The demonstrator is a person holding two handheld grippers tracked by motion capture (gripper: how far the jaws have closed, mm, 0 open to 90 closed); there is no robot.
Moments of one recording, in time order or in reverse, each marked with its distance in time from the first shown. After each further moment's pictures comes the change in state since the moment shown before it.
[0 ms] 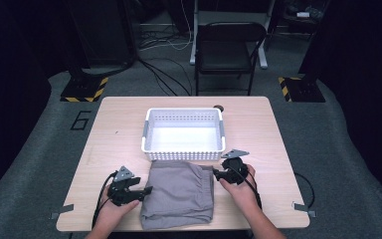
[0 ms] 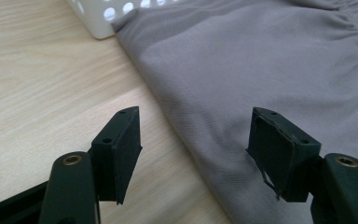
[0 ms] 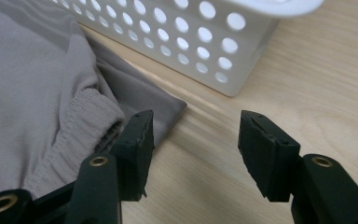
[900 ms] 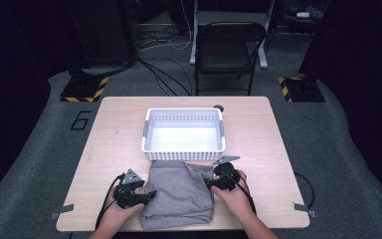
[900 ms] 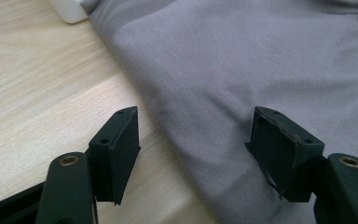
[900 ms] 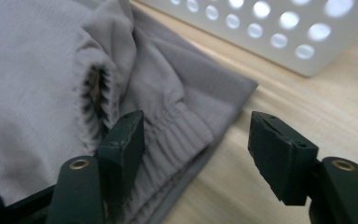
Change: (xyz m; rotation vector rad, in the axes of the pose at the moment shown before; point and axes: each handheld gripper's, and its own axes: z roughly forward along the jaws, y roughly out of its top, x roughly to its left) left arm -0.010 -0.003 0.013 0.062 0.006 0.066; right arm 0.025 -0.008 0.009 0.068 0.106 0.009
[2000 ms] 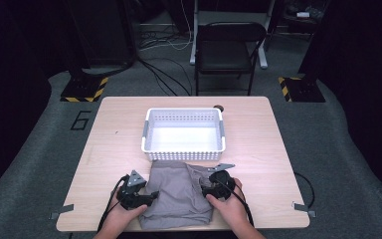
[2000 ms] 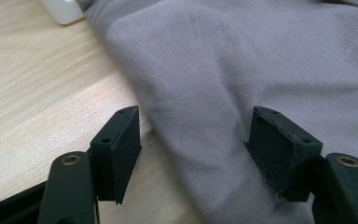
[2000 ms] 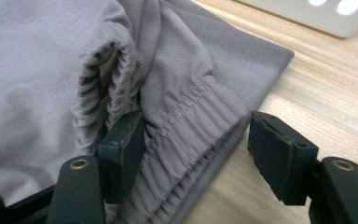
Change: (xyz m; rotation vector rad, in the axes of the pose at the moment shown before) left arm -0.009 0.001 0.005 0.010 0.040 0.021; right arm 0.025 -0.014 0.003 0.021 -0.047 0.024
